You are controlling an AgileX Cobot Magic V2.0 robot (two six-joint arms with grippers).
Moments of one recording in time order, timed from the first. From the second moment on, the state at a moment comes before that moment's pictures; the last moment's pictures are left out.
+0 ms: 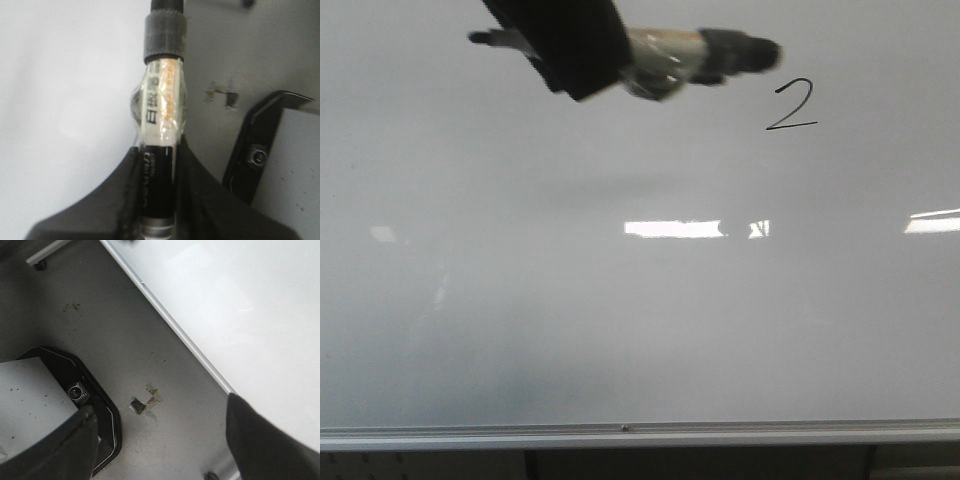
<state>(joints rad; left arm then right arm) -0.89 1.42 -1.35 0.10 1.04 0.22 0.24 0.92 -0.97 0.29 1.14 -0.64</state>
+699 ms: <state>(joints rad) -0.12 0.98 -0.86 0.26 0.59 -0.26 0.23 0.90 -0.98 0.28 1.10 -0.62</state>
